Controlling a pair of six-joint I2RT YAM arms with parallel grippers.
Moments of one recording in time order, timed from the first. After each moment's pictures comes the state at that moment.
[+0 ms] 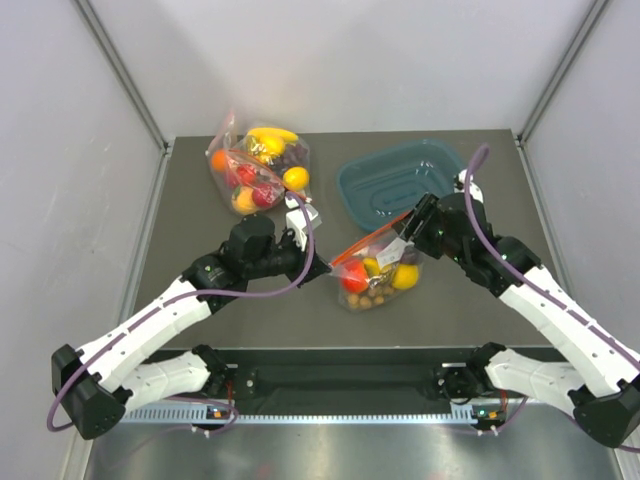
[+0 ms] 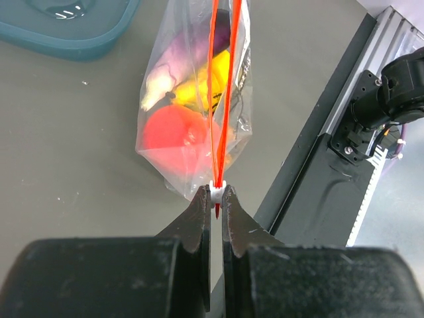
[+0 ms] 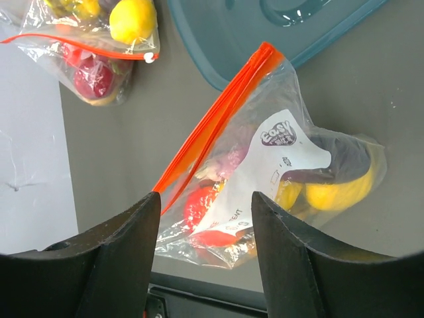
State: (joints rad) left arm -0.76 1.01 0.89 -0.32 0.35 -0.18; right arm 0.62 0.99 1.04 -0.63 0.22 0.94
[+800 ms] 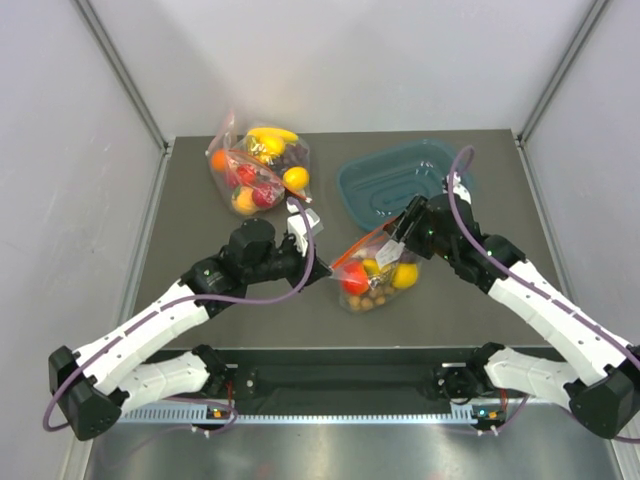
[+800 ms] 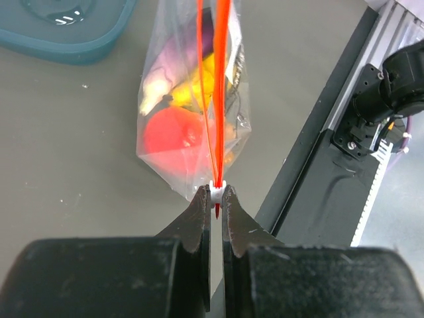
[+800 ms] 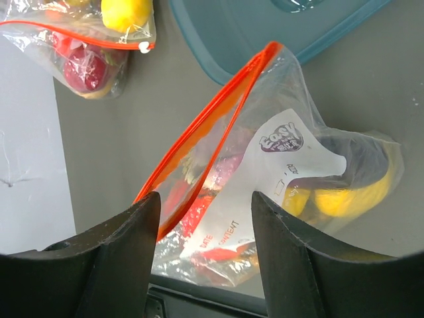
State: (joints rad) left arm -0.79 0.99 0.88 -0.31 0.32 -0.16; right arm 0.63 1.04 0.99 -0.55 0.19 0.94
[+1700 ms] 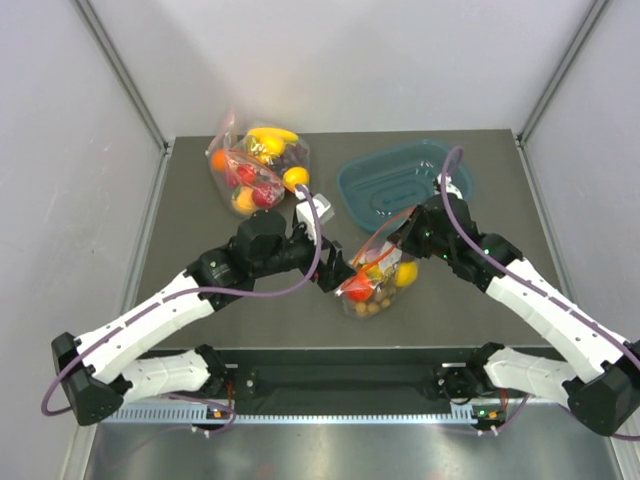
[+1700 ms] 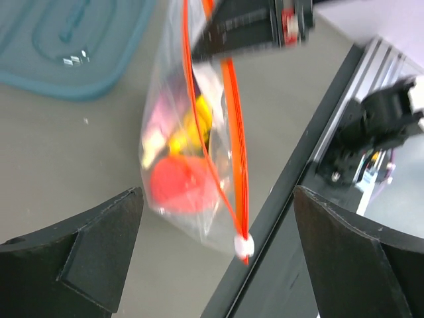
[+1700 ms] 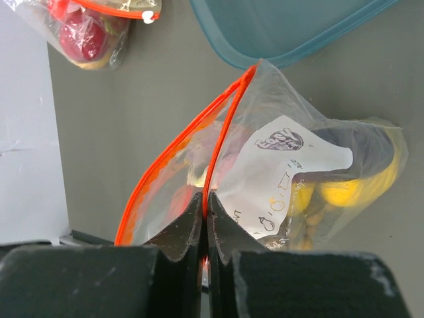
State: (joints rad) left arm -0.89 1.05 1.01 -0.32 0.20 -0.21; right arm 0.63 1.07 0.99 -0.54 0.12 0.89
